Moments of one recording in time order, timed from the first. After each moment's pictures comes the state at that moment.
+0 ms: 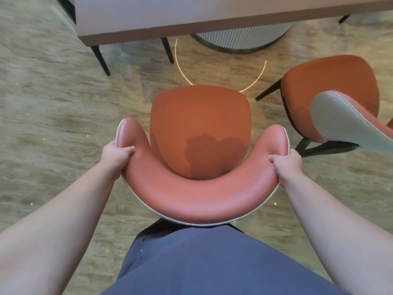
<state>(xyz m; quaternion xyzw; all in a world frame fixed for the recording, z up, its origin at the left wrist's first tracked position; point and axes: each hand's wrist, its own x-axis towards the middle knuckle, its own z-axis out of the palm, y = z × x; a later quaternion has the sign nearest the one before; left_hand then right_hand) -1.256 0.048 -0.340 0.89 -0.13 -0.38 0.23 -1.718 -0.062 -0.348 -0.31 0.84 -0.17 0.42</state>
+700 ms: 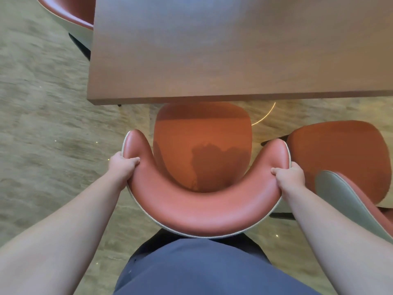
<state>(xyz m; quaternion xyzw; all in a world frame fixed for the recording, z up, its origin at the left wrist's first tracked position) -1.229 -0.144 -0.335 0.90 -0.08 -0.36 0.25 -1.676 -0.295 -0.342 -0.36 0.82 -0.13 0.44</state>
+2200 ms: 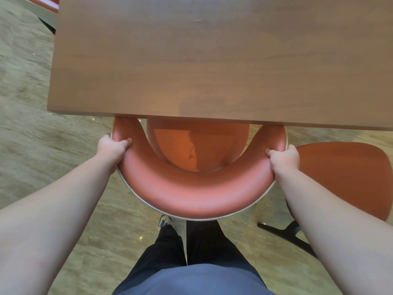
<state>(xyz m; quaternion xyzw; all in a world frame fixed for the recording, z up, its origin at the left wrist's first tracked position) -1.208 -0.289 -0.383 0.90 -0.05 -0.34 0.27 -1.630 -0.478 -0.386 -0.41 0.82 -0.08 0.39</state>
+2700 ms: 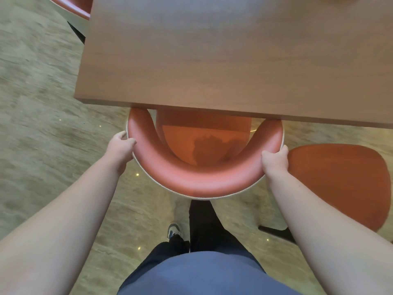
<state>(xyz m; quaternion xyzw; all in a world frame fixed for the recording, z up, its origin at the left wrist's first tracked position) -1.248 -0.248 -0.323 0.83 -0.01 -0.42 0.36 -1.616 -0.423 -0.347 -0.41 0.80 -0.08 0.44</state>
